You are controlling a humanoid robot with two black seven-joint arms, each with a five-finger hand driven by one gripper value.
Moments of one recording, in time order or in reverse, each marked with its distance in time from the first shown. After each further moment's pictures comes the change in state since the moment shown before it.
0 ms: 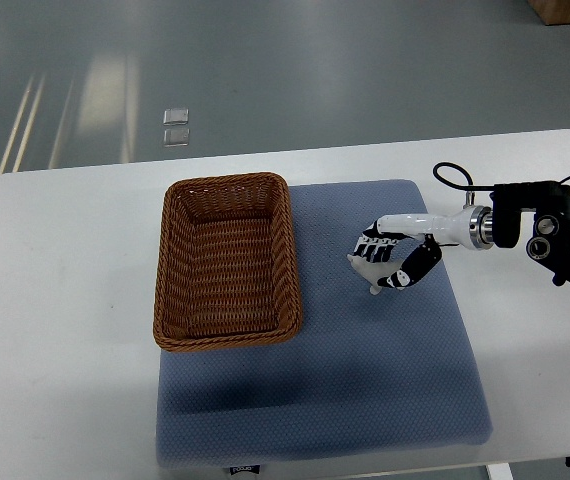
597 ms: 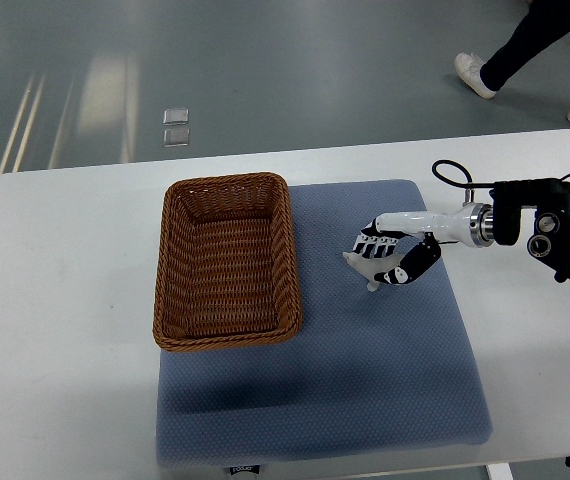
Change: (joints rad) left arm 0.000 0.000 0.000 0.000 0.000 0.000 0.000; right arm 0.029 -0.004 0.000 0.000 -0.005 0.008 0.027
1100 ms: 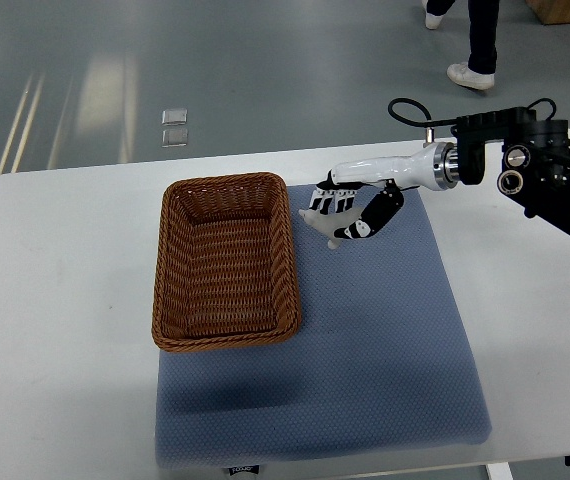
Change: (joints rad) left arm 0.000 0.000 0.000 0.000 0.000 0.000 0.000; right arm 0.265 0.116 -0.071 -0.067 0.018 0.089 0.013
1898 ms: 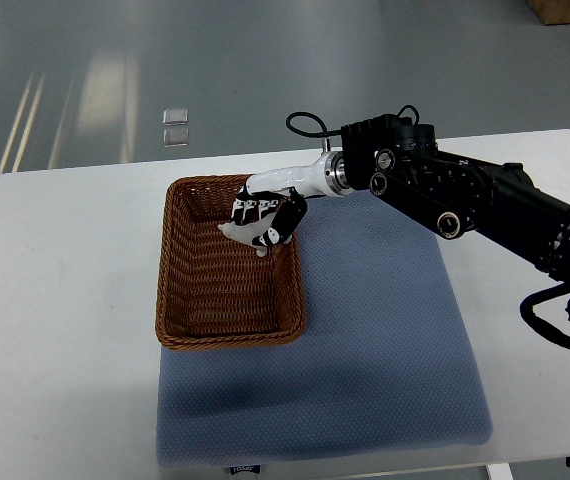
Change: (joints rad) left arm 0.000 0.000 0.000 0.000 0.000 0.000 0.000; right arm 0.106 0.383 -0.111 -0.428 0.036 -0.045 -0.009
